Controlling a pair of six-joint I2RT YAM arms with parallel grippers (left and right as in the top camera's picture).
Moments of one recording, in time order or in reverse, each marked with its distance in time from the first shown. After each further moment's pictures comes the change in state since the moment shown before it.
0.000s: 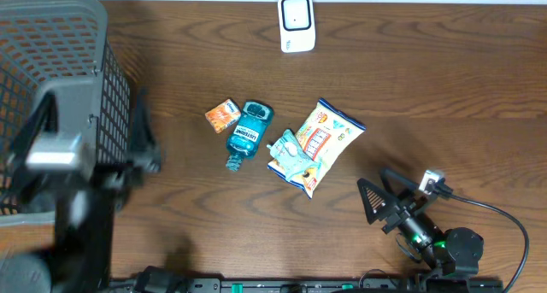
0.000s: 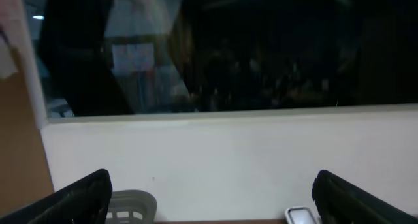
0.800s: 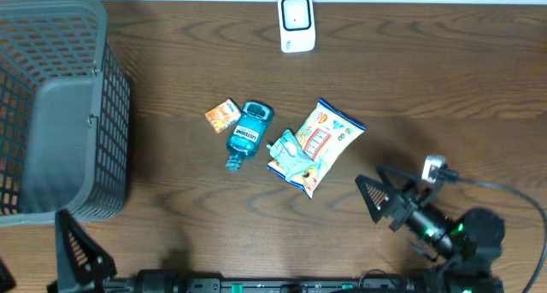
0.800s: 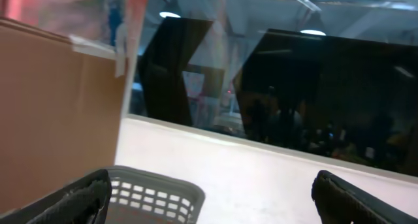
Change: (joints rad) left arm 0.272 -0.392 0.000 -0.248 0.000 -0.181; right arm 0.002 0.328 0.350 -0.207 -0.101 -0.113
